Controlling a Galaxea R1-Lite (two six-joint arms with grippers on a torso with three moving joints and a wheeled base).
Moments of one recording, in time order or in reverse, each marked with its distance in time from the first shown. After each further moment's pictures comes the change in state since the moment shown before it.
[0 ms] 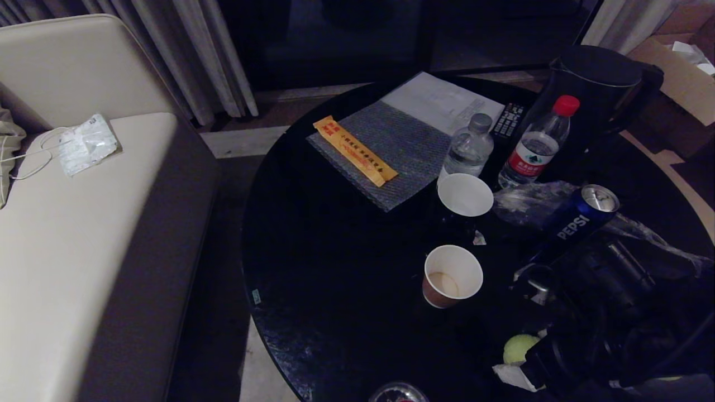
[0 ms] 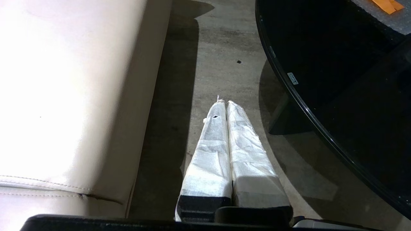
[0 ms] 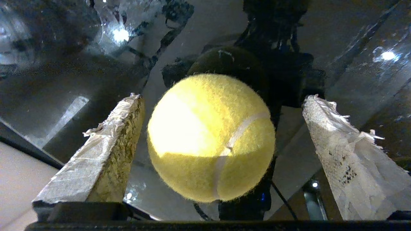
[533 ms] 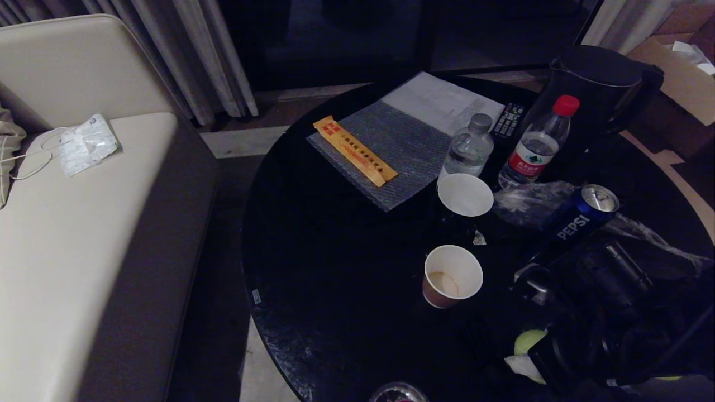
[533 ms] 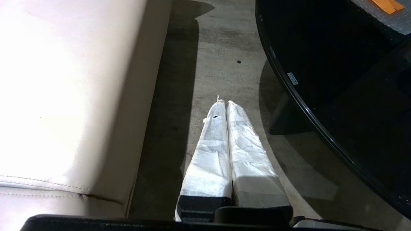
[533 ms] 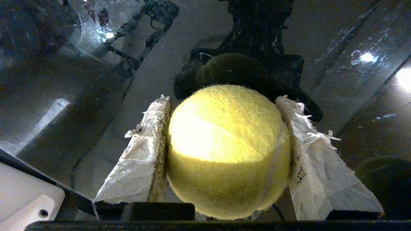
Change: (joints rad) left arm 0.000 0.000 0.000 0.000 0.000 0.000; right arm 0.005 0.000 0.006 0.003 -0.041 -0.027
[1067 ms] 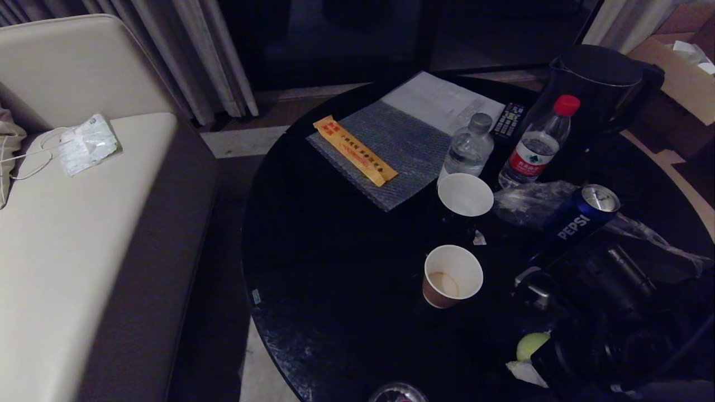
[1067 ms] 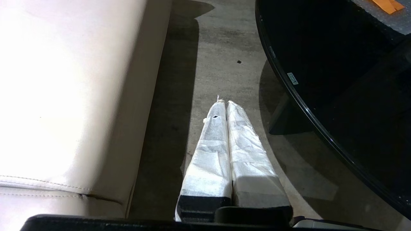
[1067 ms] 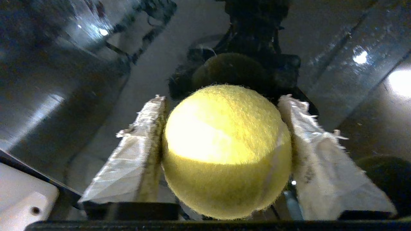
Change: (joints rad) left arm 0.000 0.000 0.000 0.000 0.000 -0.001; right arm 0.006 -0.020 0.003 0.006 -0.043 -0.026
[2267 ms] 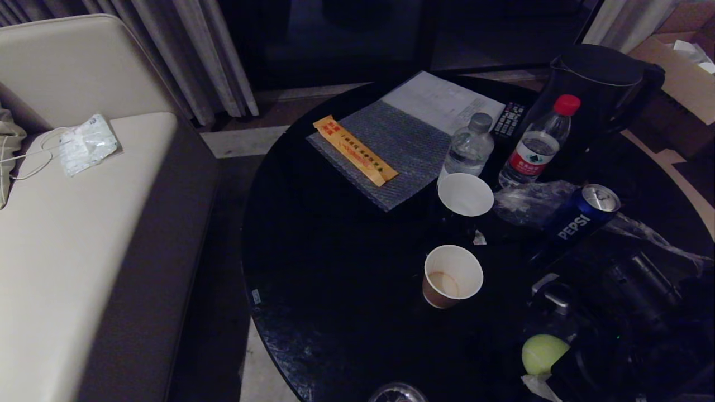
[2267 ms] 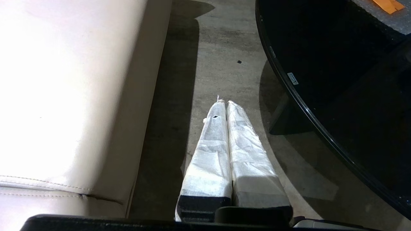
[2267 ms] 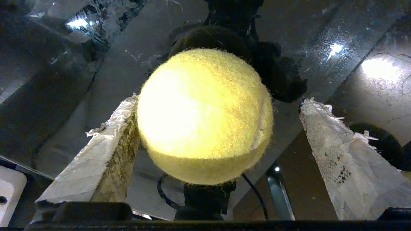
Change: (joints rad) left arm 0.000 0.000 0.000 0.000 0.000 0.000; right arm -0.004 -0.071 0.040 0.027 -0.075 -0.037
